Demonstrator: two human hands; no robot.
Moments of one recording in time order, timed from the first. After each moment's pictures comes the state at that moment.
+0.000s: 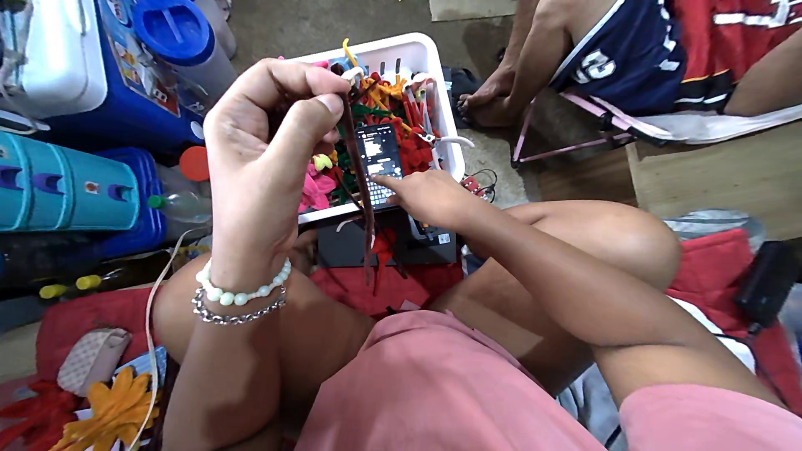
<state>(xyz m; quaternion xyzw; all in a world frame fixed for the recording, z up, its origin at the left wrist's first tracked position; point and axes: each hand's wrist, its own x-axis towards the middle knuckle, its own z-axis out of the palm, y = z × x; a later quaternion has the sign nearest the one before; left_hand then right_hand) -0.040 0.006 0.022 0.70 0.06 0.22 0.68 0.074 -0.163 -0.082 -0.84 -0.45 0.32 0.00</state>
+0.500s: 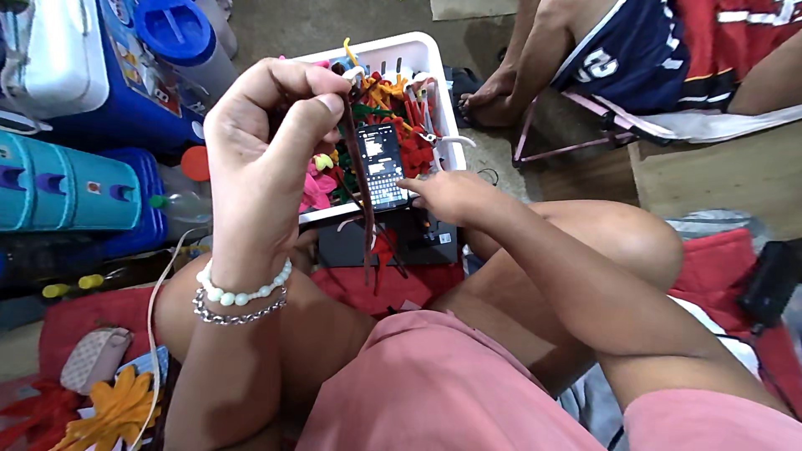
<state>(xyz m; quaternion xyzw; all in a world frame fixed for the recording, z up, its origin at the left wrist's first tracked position) -0.041 0.005 0.024 0.70 0.06 0.22 0.67 0.084 -0.185 -0.071 -0.83 -0.41 0.37 -0.05</state>
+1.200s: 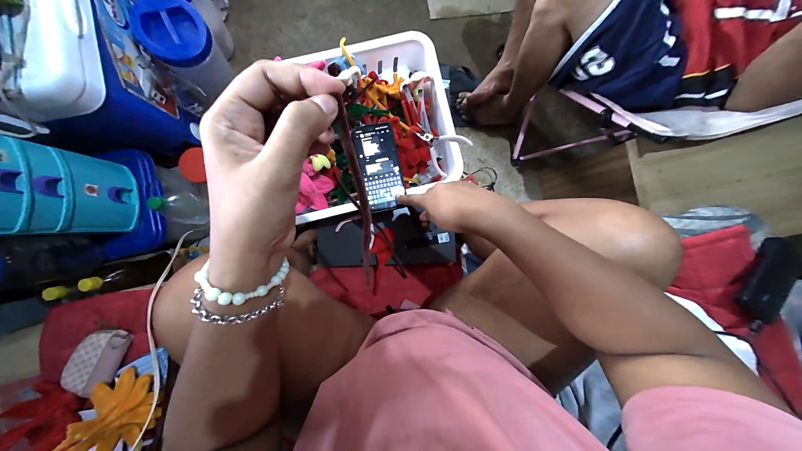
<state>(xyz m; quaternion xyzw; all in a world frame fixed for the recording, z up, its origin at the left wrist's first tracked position) -0.039 0.004 0.023 0.70 0.06 0.22 0.68 0.079 -0.188 -0.074 -0.80 -0.41 0.43 -0.10</state>
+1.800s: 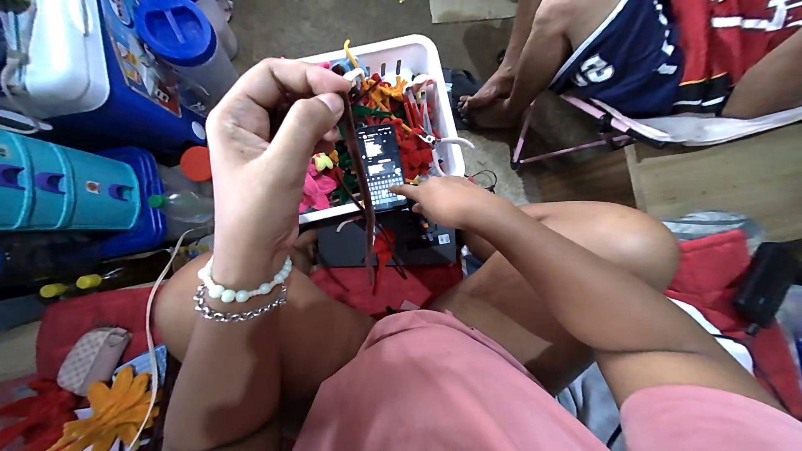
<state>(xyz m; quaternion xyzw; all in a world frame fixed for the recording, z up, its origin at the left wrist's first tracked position) -0.040 0.006 0.023 0.70 0.06 0.22 0.68 0.082 -0.181 -0.080 -0.82 -0.43 0.38 -0.05</state>
